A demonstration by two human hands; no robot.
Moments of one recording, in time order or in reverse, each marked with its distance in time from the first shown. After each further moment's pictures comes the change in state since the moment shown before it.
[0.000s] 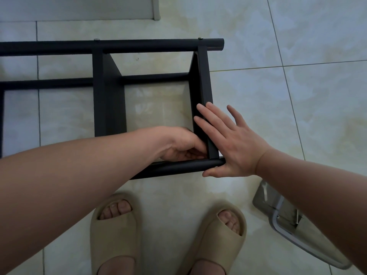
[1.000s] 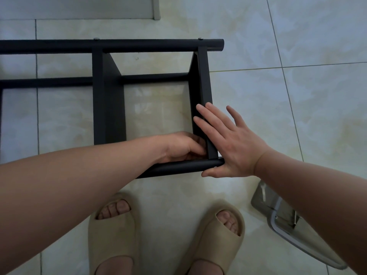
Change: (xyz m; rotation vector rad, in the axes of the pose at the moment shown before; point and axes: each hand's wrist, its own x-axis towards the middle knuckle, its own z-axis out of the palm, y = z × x) left_hand 0.001 -0.017 0.000 -0.030 -0.076 0.144; right_hand 0.000 0.000 -0.001 -0.004 -0.005 0.005
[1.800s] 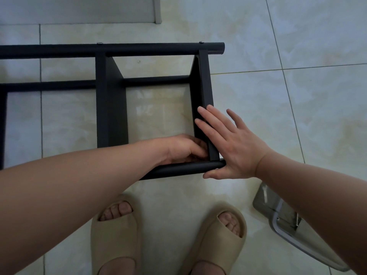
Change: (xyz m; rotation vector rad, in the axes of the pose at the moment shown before) left_hand 0.006 -0.006 -0.005 -0.004 0.006 -0.003; right_hand 0.000 0.000 -0.001 0.007 -0.008 0.002
